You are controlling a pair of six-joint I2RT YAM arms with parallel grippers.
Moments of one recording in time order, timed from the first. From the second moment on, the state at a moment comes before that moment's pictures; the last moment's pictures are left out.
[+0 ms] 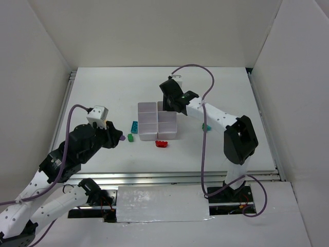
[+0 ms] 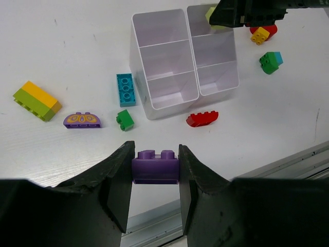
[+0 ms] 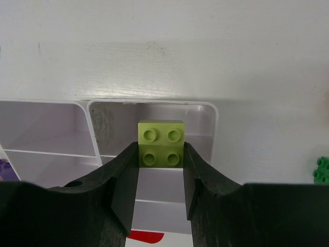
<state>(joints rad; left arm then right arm) -0.68 0.64 0.92 -0.69 -0.28 -0.37 0.67 1.82 1.53 -0.52 0.36 0.54</state>
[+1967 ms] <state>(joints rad) -0.67 0.62 0.81 -0.14 0.73 -0.41 0.94 1.10 0.94 0.11 -0.84 0.41</state>
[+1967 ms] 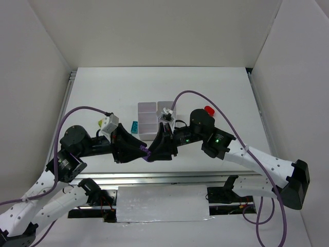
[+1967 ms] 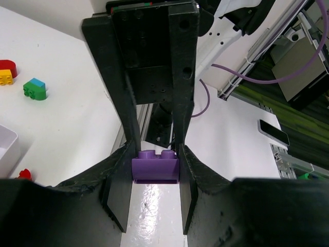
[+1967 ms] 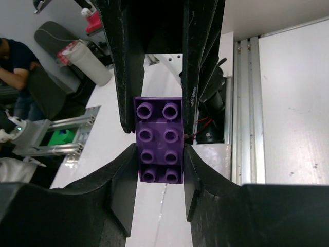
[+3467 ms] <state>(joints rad) -0.67 0.56 0.95 -0.79 -0.53 -0.47 0.84 1.68 1.46 -0.59 0.37 0.53</state>
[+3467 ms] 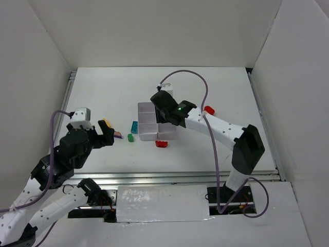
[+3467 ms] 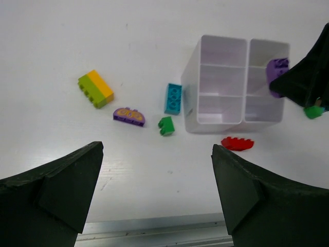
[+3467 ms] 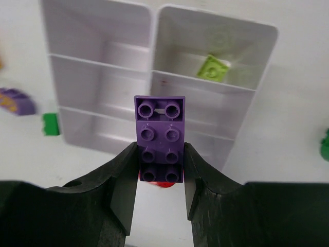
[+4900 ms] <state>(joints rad) -0.67 0.61 0.89 -0.79 -0.46 -0.42 0.78 1.58 1.23 -0.38 0.23 -0.23</state>
